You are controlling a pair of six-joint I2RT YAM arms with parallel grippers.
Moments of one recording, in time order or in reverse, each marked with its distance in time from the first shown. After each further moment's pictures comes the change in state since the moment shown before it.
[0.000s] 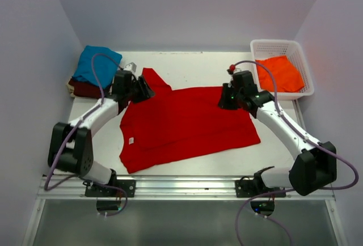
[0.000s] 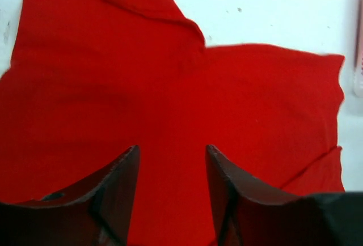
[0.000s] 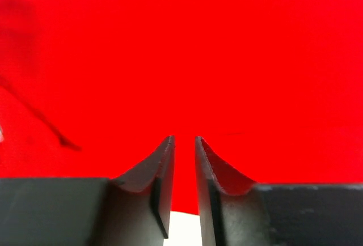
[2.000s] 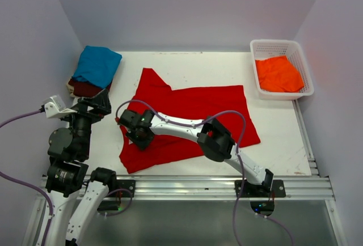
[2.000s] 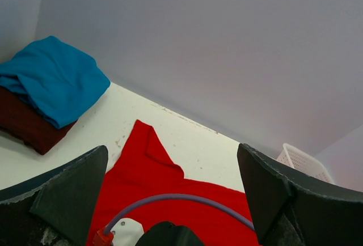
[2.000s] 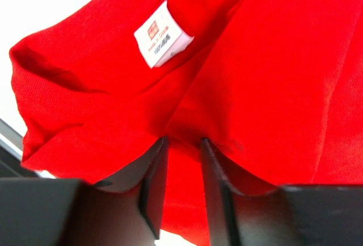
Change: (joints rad) left arm -0.020 -1.189 -0.166 -0.206 -0.512 0.039; right arm 0.824 1.086 1.022 -0.324 0.032 -0.121
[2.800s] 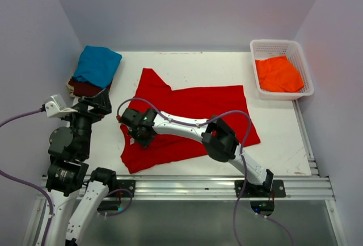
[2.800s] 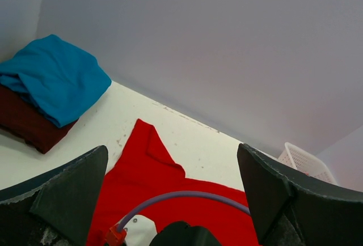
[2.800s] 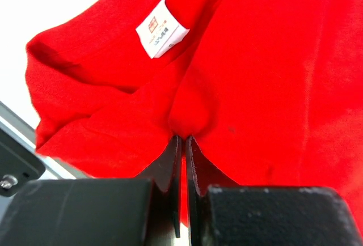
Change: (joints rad) left arm 0.000 0.005 0.000 0.000 -0.002 0.001; right arm 0.000 -0.041 -0.035 -0.001 0.019 0.011
